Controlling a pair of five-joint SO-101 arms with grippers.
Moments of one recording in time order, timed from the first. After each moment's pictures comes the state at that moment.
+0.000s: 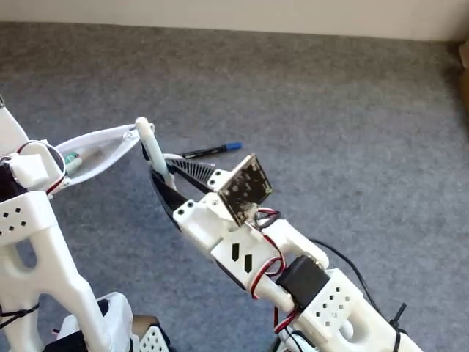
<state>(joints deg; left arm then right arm) -29.8 -31.4 16.9 84.4 12.7 -51.6 -61.9 54.2 17.2 2.2</state>
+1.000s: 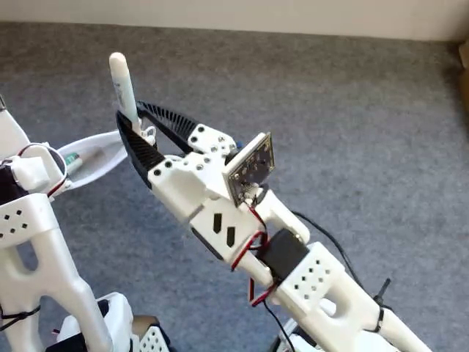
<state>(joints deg) -29.6 -32.0 18.3 84.4 12.7 -52.3 -45.1 39.7 -3.8 2.2</state>
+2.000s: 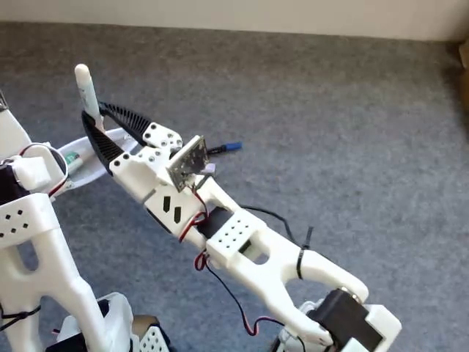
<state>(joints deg) -29.3 -32.0 18.4 84.4 12.6 -53.5 -10.6 39.7 -42.1 2.2</state>
